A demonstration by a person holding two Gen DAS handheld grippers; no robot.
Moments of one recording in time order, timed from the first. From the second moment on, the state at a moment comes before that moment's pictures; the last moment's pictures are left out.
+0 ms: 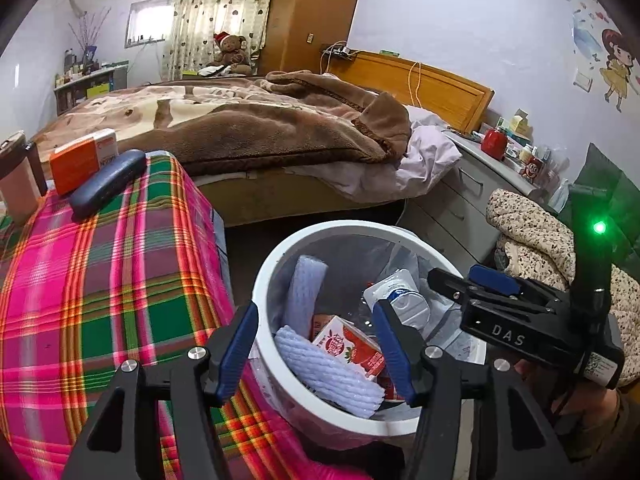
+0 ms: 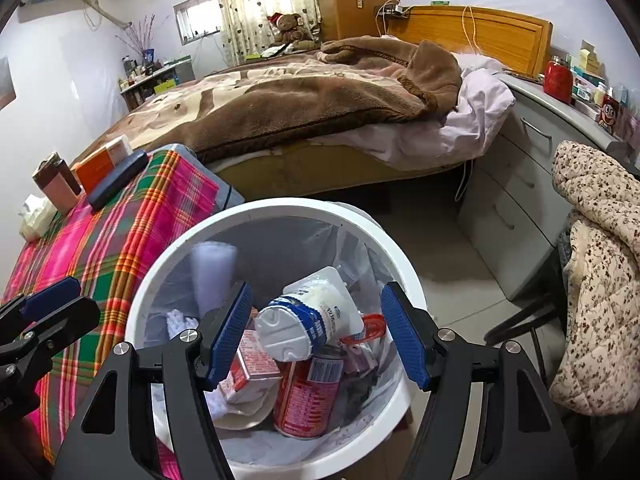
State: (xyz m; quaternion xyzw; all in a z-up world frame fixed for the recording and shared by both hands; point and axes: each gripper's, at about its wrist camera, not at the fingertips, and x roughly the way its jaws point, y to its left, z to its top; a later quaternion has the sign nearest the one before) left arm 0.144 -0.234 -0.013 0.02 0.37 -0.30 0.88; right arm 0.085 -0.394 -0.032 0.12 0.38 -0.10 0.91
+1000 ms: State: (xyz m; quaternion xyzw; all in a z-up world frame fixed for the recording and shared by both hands) left arm 0.048 -0.113 0.017 0.02 0.29 -0.15 0.94; right arm 0.012 -0.292 0.004 0.08 0.25 -0.04 0.96
